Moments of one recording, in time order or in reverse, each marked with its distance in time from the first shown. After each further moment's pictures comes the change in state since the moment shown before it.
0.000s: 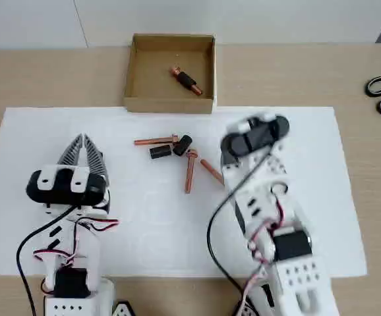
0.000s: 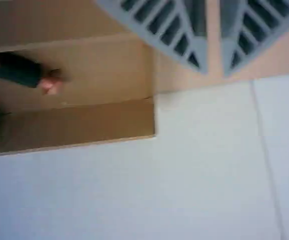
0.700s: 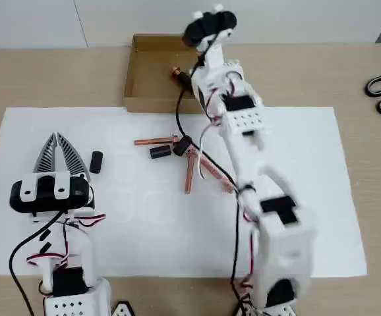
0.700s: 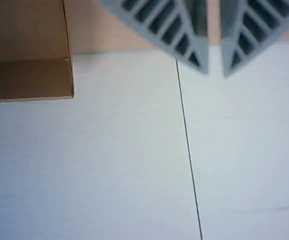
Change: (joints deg) left arm -6.9 -0.1 3.5 -9.5 0.0; right arm -0.9 91.2 -80.9 -10.4 0.7
